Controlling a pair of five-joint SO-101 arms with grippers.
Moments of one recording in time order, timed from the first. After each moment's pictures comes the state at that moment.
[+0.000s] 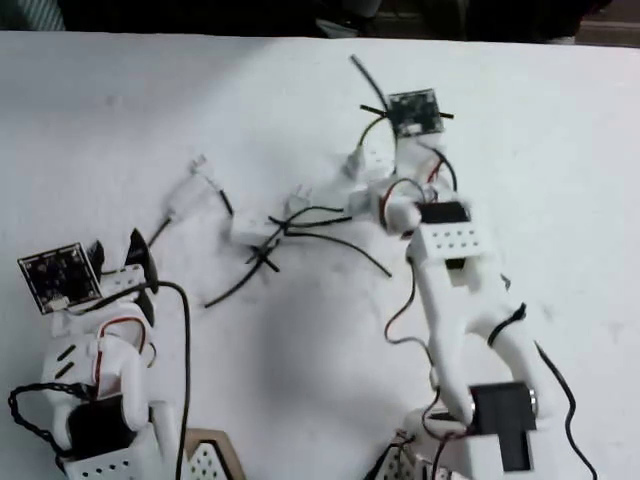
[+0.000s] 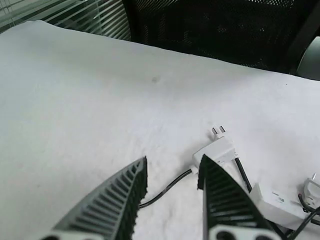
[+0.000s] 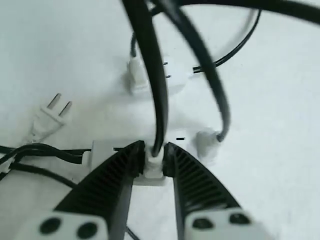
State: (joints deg) left arm -20.5 -102.6 81.7 53.1 3.5; right arm -7.8 -9.9 32.7 34.9 5.3
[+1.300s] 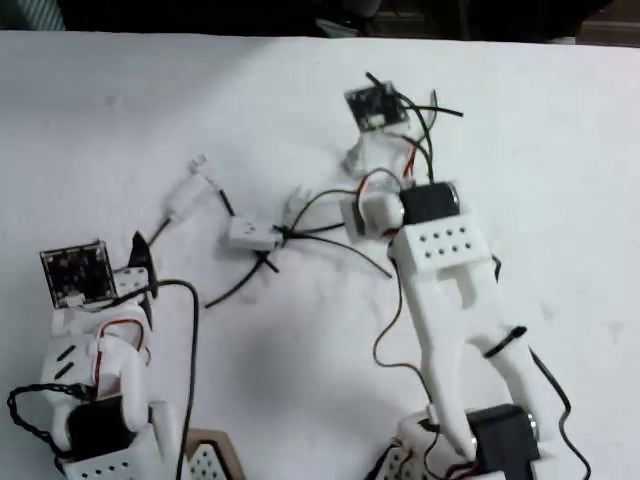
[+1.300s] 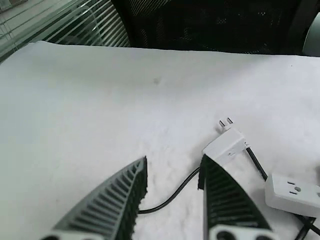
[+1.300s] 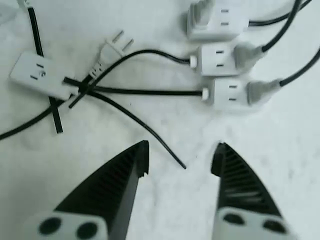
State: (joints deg) left arm -20.5 -102.6 81.7 53.1 -6.4; right arm -17.0 -17.8 20.7 70.0 5.2
